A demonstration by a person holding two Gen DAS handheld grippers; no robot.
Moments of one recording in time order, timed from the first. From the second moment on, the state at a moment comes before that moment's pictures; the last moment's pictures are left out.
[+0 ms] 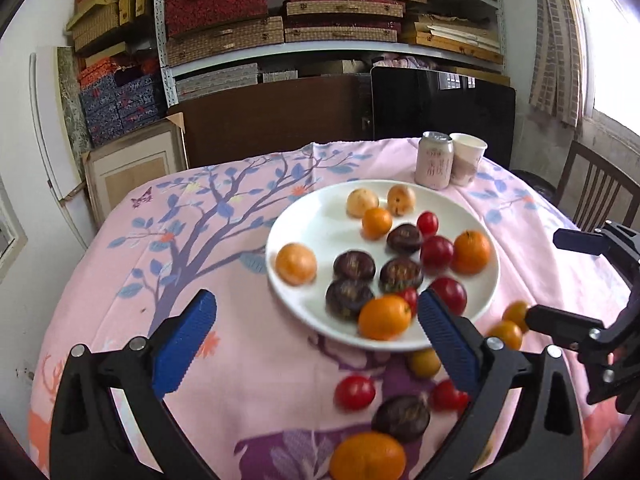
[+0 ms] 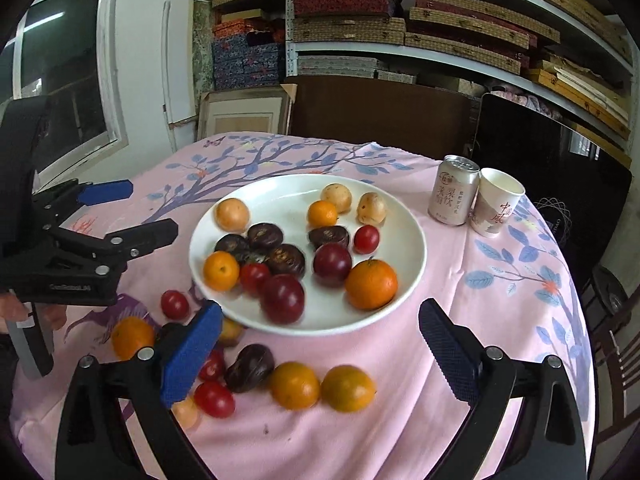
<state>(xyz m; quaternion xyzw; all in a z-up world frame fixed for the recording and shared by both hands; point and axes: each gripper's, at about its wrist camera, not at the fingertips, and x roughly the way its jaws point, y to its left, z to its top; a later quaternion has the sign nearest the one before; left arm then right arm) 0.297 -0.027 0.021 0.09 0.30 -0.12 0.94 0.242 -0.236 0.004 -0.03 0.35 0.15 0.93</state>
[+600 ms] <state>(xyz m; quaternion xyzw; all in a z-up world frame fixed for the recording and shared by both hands) 0.233 0.021 0.003 0.13 0.31 -0.12 0.93 0.202 -0.171 -0.052 0.00 0.43 0.17 0.88</state>
